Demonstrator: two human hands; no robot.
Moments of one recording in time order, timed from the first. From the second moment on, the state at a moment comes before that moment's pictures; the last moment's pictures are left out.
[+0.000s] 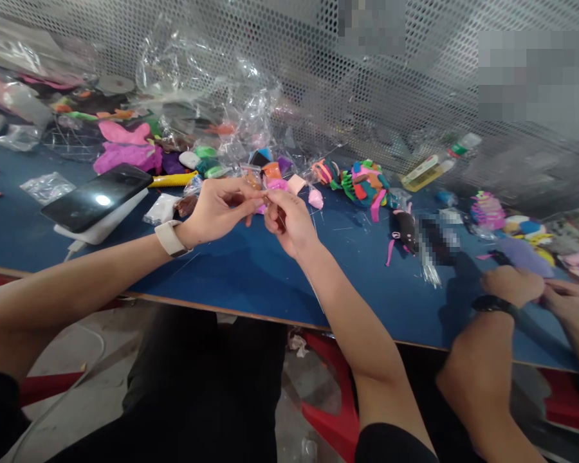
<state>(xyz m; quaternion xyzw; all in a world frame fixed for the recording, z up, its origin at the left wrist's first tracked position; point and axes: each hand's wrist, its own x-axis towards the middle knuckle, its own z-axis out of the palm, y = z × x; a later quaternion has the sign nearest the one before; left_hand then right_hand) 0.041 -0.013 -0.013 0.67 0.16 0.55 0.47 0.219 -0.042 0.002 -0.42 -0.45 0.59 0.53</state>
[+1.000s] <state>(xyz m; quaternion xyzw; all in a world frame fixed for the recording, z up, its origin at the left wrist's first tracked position) 0.040 -0.019 -0.001 0.66 0.21 0.58 0.42 0.212 -0.062 0.017 -0.42 -0.57 0.40 0.58</state>
